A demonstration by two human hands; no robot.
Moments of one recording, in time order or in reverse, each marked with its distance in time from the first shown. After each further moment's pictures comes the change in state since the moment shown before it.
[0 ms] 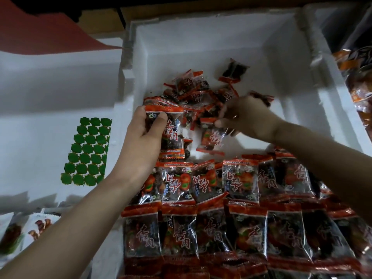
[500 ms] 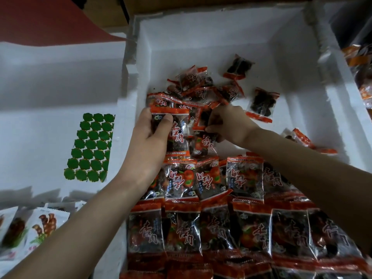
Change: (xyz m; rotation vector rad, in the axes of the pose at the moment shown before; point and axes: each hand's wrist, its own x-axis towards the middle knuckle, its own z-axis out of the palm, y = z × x) left_hand -0.008 -0.003 0.000 0.024 -0.023 -0.047; right_hand 0.017 -0.007 0.040 -0.007 -0.046 0.116
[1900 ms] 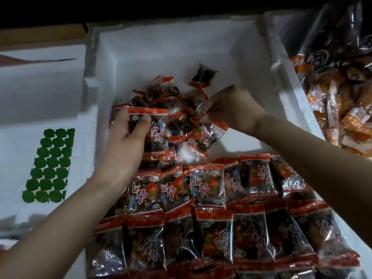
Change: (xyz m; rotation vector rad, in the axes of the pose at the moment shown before) left_hand 0.015 0.007 0.029 0.091 -0.017 0.006; right_hand -0.022 0.024 -0.075 -0.147 0.197 -0.128
